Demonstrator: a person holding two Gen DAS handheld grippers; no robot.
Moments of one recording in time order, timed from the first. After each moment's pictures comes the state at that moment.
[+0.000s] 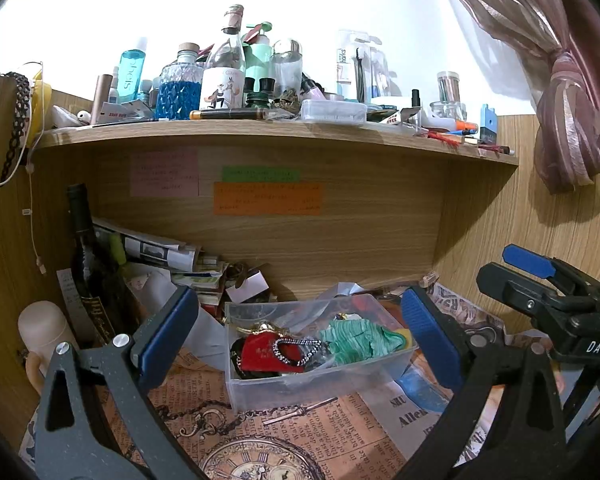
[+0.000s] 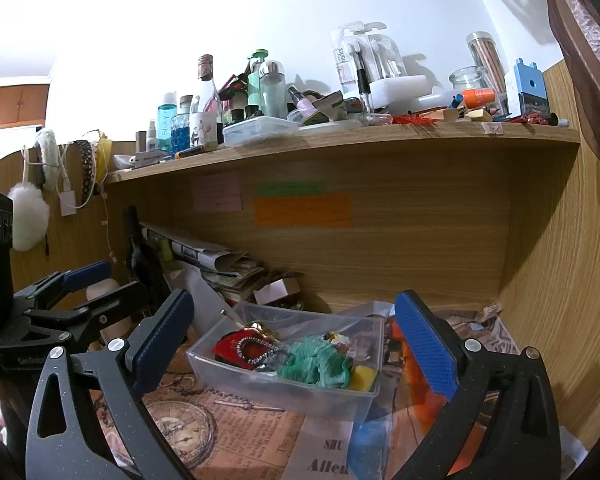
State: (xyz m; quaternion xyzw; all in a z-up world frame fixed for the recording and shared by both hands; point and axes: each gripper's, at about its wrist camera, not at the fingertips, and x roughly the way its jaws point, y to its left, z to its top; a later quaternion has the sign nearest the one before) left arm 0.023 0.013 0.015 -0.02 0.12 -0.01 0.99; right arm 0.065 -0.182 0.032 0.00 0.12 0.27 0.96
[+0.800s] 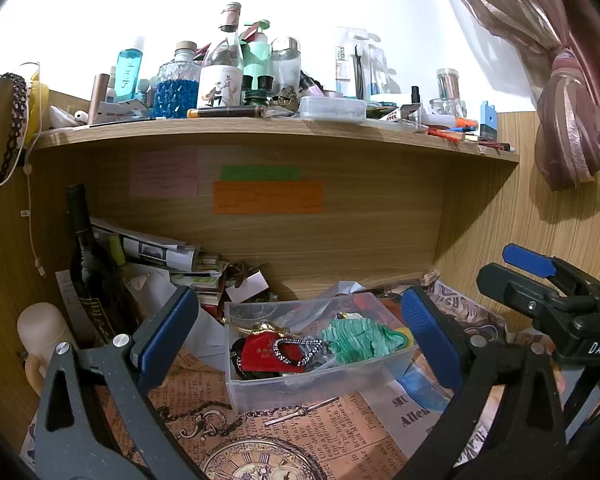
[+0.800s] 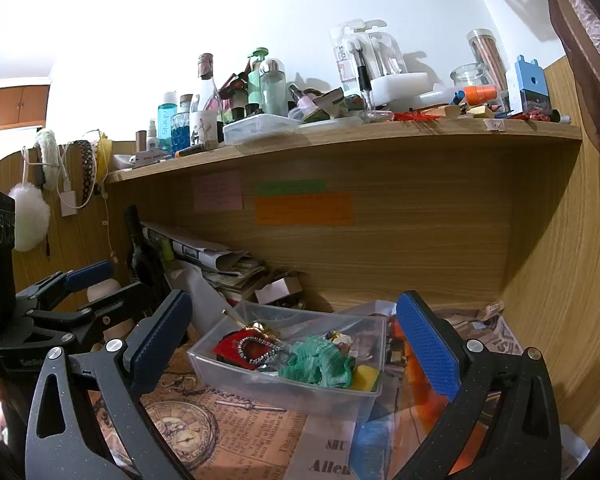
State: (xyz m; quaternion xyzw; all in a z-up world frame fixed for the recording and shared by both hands) left arm 0.024 0.009 0.014 -0.02 0.12 -0.01 0.99; right arm 0.065 -0.181 0.031 0.00 0.12 0.27 0.96
